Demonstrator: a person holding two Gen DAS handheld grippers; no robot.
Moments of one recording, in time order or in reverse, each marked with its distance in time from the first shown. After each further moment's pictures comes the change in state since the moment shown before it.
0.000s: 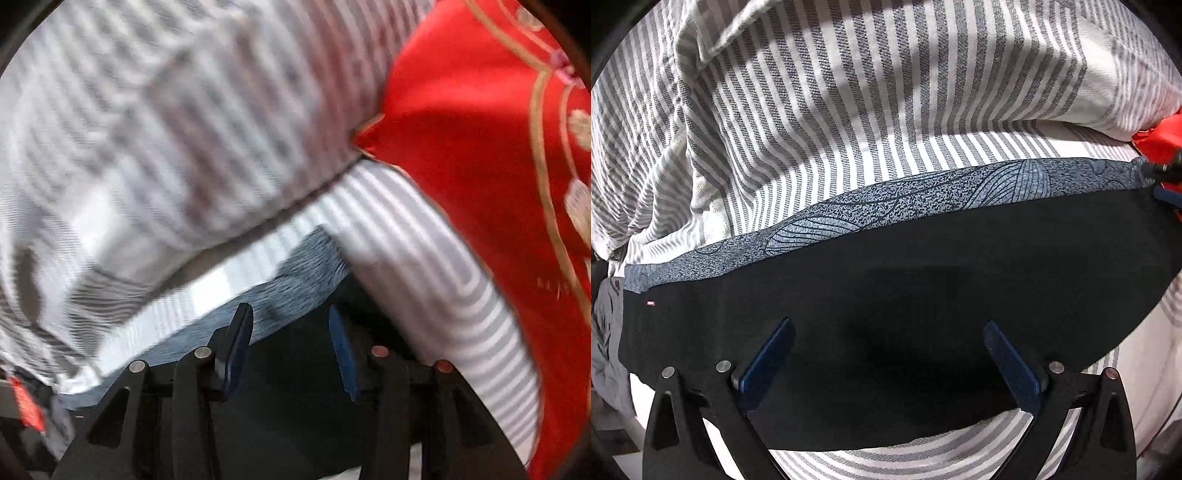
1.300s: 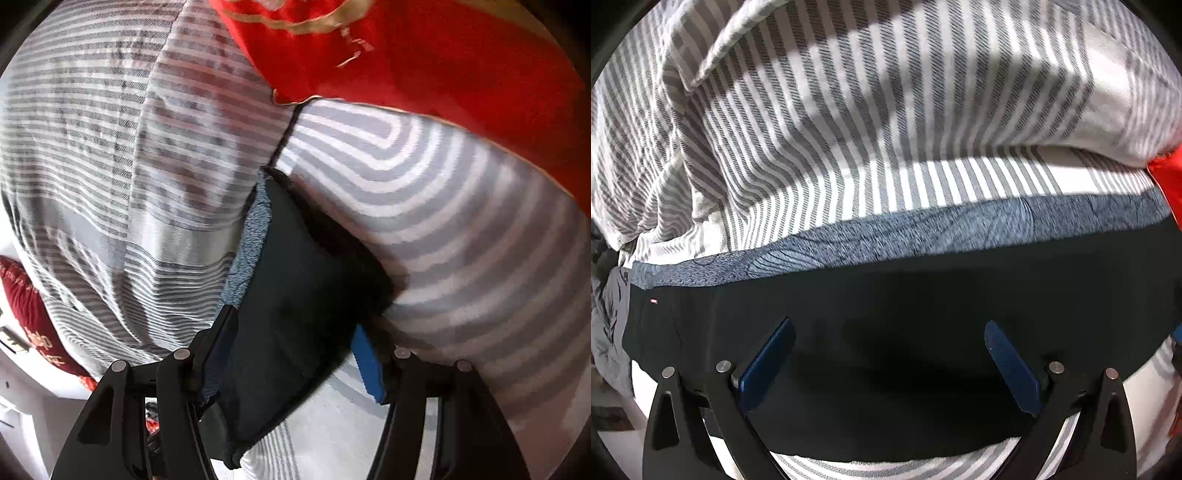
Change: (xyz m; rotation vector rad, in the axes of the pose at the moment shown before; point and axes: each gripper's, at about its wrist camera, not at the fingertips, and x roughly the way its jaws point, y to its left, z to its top) left arm -0.007 -0.035 0.028 -0.078 -0.022 0.055; right arm -0.005 -0.108 -0.084 0.357 -0.021 0.549
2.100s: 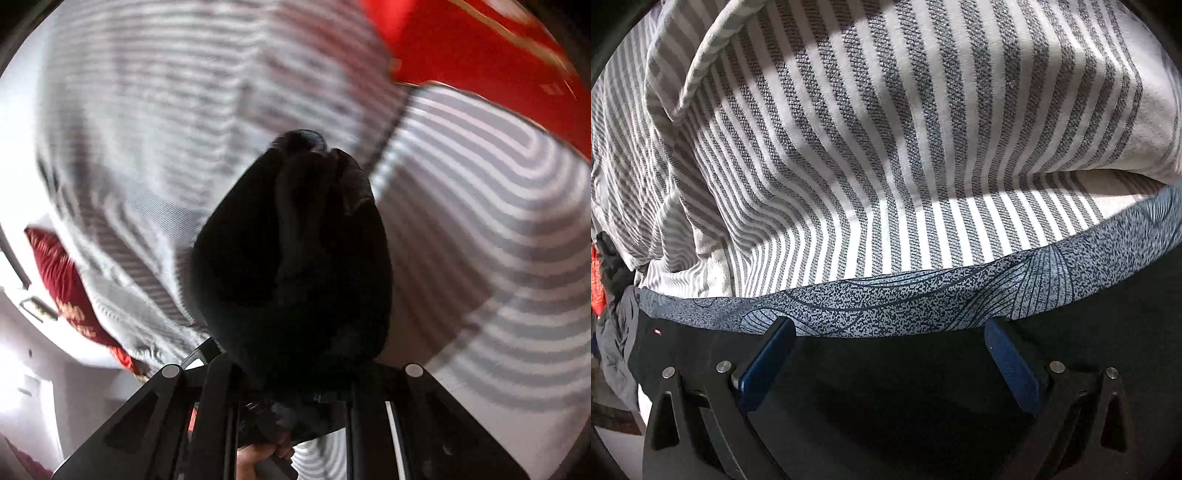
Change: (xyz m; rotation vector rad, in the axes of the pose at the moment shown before) left arm 0.032 -0.016 0.020 0.014 -0.109 0.105; right arm 0.020 0.087 -0.008 -0.095 0.083 0.156
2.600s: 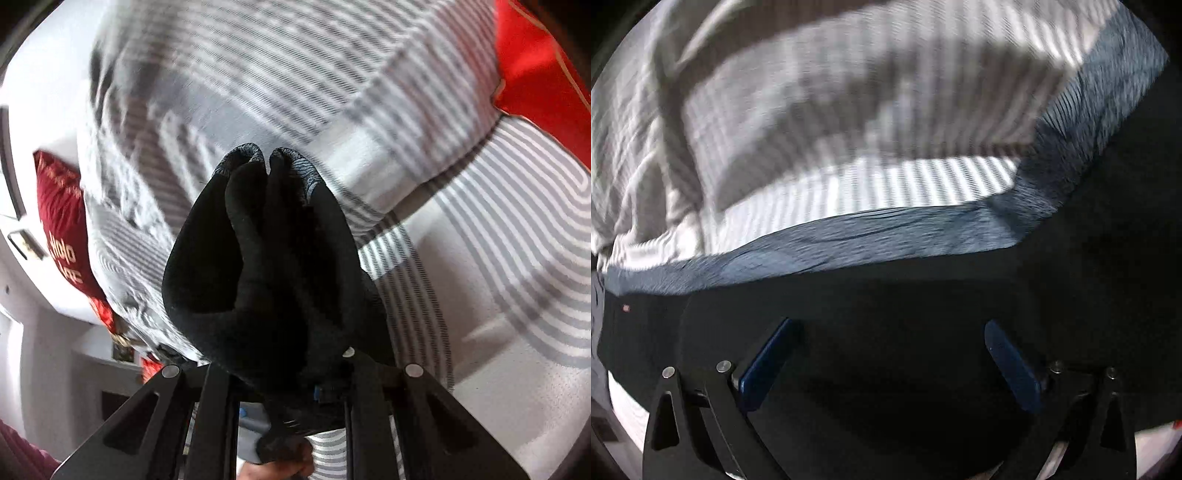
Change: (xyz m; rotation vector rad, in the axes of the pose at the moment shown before) left arm -0.020 0.031 -0.031 -0.022 0.046 -0.206; right arm 0.033 0.102 -0.054 -0.218 0.031 -0.056
